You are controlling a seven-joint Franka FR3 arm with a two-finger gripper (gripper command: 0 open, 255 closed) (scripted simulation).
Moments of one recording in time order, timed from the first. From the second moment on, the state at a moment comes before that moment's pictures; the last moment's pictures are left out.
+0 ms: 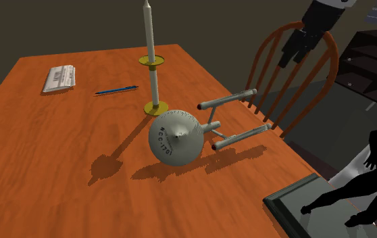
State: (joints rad) arm 0.00 -0.79 0.01 -2.35 0.05 1.71 0.05
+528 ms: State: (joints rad) arm 0.04 -0.73 0.13 -2.40 0.10 1.80 0.18
